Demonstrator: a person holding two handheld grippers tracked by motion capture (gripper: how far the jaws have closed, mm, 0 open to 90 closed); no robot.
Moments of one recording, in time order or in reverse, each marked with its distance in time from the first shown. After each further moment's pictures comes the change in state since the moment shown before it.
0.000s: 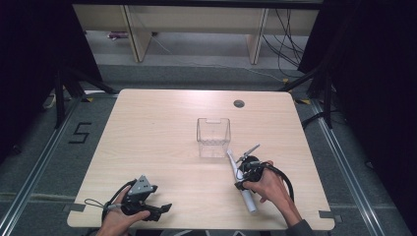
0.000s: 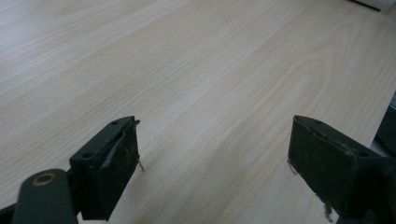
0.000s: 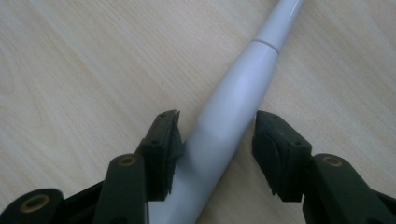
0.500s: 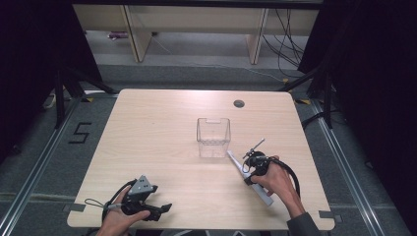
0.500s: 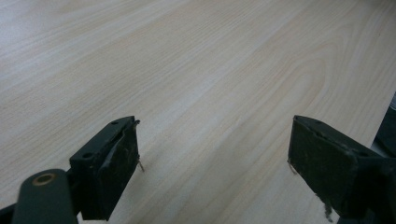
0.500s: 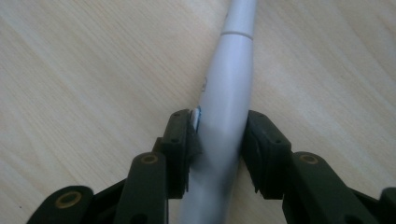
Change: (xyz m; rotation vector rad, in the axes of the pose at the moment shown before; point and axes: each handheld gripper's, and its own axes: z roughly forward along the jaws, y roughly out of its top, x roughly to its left) left arm 0.000 0.000 0.001 -0.002 -0.001 -0.008; right arm -0.026 -0.002 -0.005 0.092 -0.025 0.039
